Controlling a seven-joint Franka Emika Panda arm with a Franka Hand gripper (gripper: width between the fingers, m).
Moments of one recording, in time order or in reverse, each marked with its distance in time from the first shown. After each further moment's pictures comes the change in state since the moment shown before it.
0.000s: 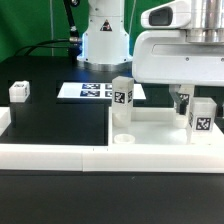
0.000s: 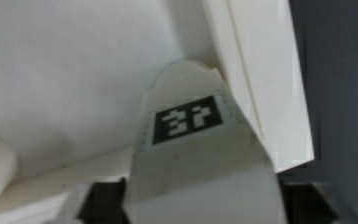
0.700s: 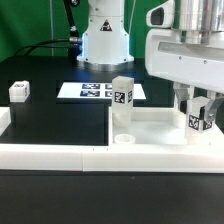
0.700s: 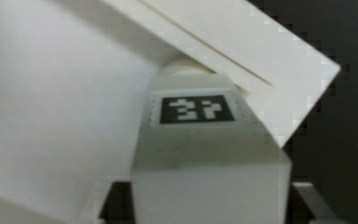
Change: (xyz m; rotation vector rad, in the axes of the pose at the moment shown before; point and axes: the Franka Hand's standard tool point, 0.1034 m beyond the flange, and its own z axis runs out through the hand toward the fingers) arm 0.001 0.008 0.001 -0.050 -0.024 0.781
